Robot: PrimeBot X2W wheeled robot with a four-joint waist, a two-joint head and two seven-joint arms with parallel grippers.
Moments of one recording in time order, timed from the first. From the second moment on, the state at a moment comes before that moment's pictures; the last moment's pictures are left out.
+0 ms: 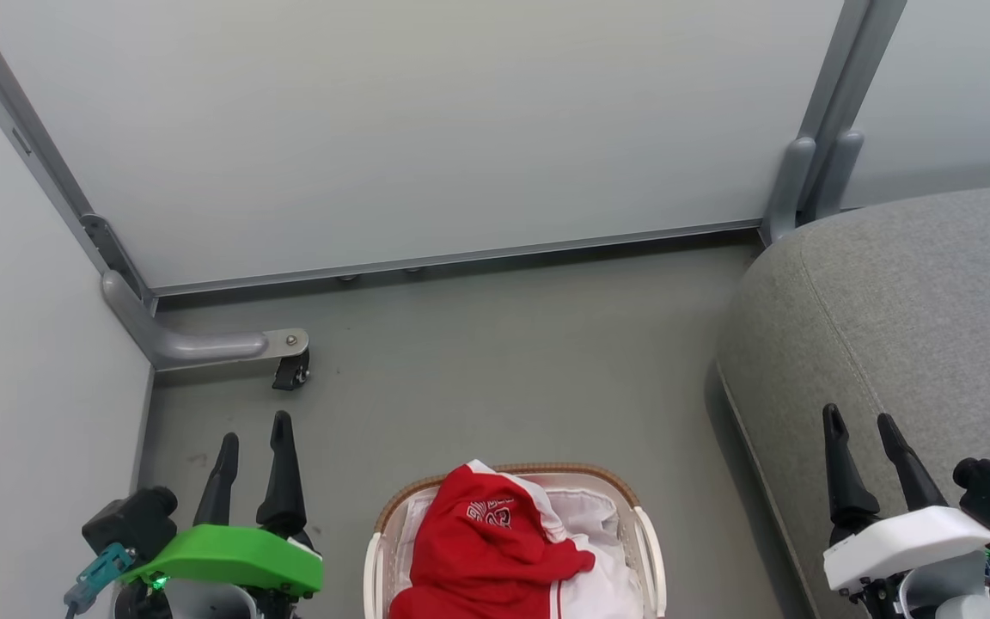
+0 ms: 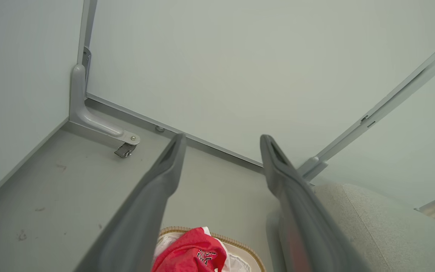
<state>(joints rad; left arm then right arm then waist) -0.04 0.04 -0.11 0.23 -0.66 -0.06 -0.14 -0.01 -0.04 -0.09 0.17 0.43 0.13 -0.14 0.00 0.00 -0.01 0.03</state>
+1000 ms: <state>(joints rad) -0.04 0.05 -0.17 0.30 -0.43 -0.03 -0.21 0.01 -0.04 -0.08 0.17 0.11 0.13 -0.21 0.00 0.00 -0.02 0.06</state>
